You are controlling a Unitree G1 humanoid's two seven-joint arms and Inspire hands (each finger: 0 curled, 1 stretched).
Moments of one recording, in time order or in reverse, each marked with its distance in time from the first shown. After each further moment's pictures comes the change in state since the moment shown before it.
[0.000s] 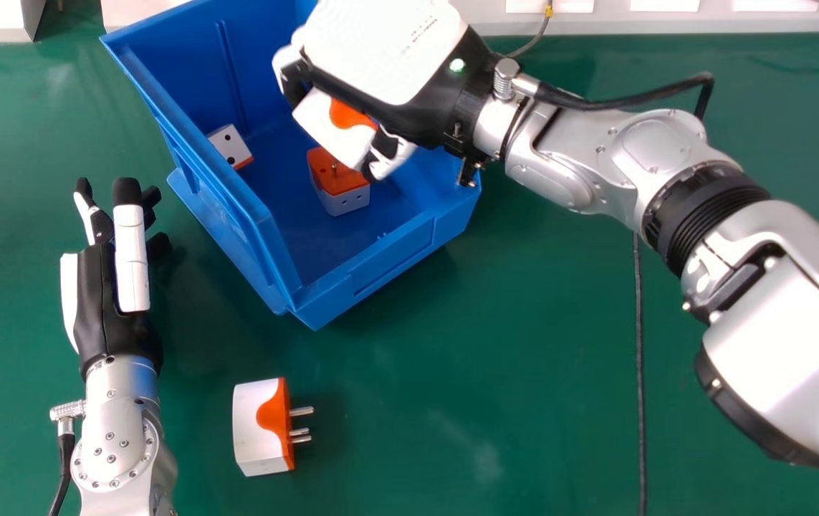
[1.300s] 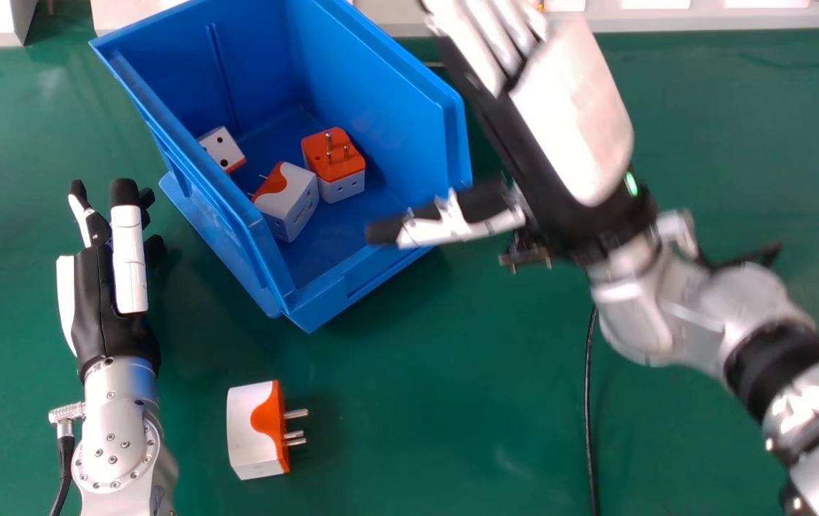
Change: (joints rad) left arm 0.014 -0.004 -0.003 -0.034 0.008 0.022 0.034; right arm 0.494 -0.158 -0.107 -0.280 0.002 -0.288 -0.910
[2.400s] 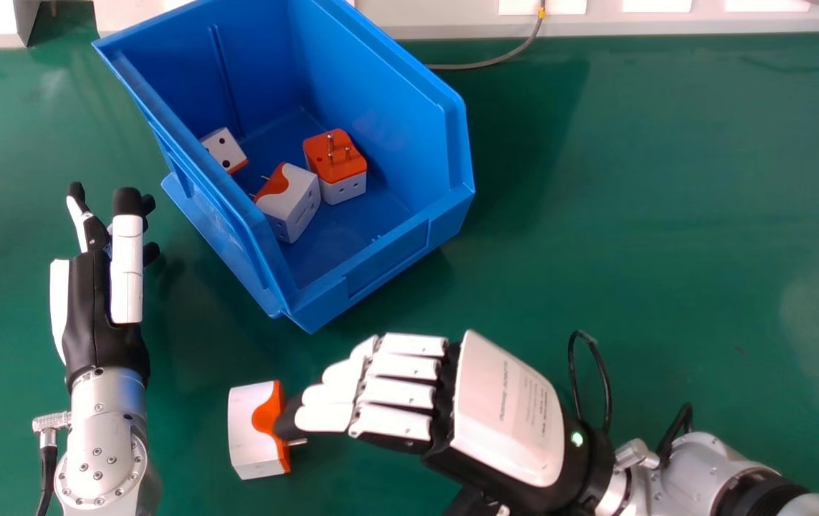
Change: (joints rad) left arm 0.091 0.021 -0.021 -0.143 0.033 0.056 -0.001; right arm 0.221 0.013 0.350 -0.011 -0.302 -0.023 -0.076
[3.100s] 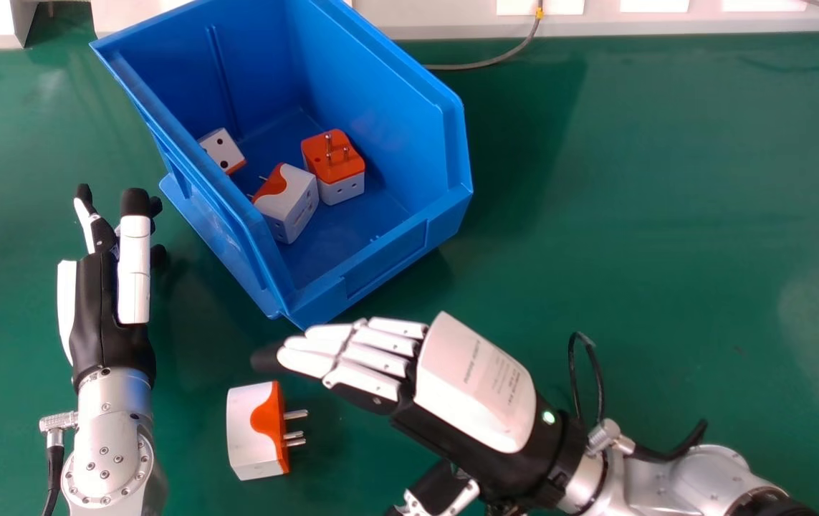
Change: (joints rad) left arm -0.004 -0.012 -0.006 -0.003 0.005 0.019 0.005; right arm 0.085 0.000 -0.177 -0.172 0.285 -0.052 0.457
